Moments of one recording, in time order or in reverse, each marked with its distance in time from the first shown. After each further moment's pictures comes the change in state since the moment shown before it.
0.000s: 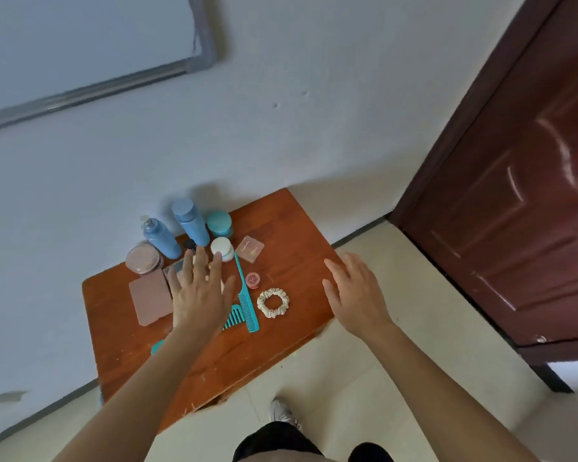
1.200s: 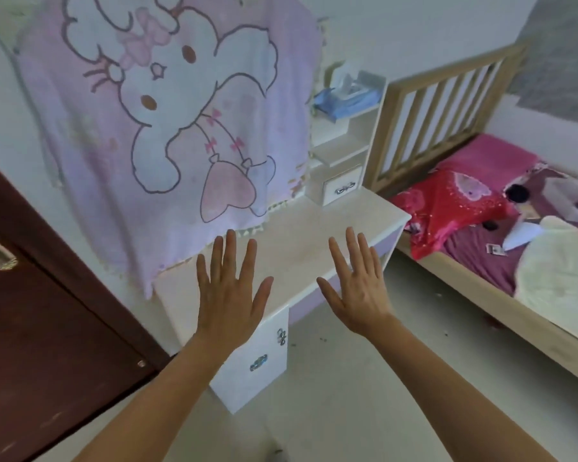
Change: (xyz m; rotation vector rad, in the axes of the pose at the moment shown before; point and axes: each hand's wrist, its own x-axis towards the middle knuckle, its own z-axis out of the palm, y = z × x) left_hand -0.572 0.876 -0.059 -0.376 0.166 1.965; right_hand -0.806 0.484 -0.219 -0.344 0.650 1.537
